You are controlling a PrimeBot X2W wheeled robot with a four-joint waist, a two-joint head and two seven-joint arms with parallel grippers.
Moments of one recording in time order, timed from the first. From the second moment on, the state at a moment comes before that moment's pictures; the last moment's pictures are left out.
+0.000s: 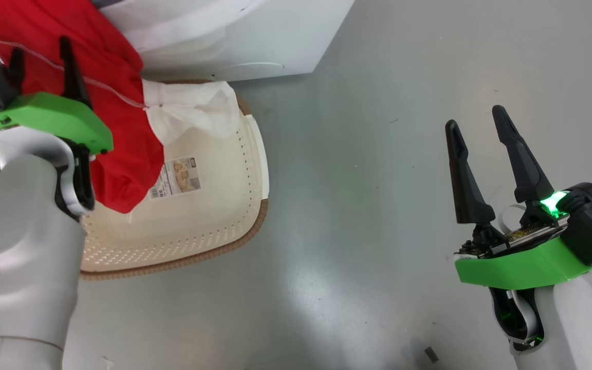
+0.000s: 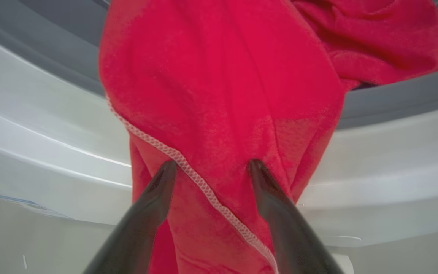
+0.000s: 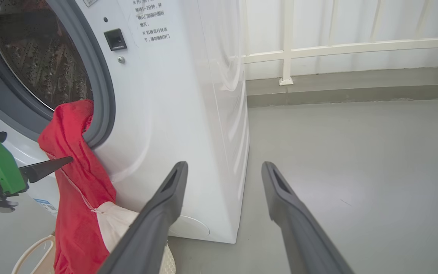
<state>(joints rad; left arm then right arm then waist) -1.00 0.17 -0.16 0.92 -0.46 0.15 -0.23 -0.27 -0.05 0.08 -0.03 0.32 0.12 -0.26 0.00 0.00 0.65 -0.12</state>
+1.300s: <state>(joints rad) -0.94 0.14 -0.10 0.75 -0.39 0.05 -0.25 -0.27 -0.05 0.08 -0.03 0.31 0.12 -0.26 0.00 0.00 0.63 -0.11</state>
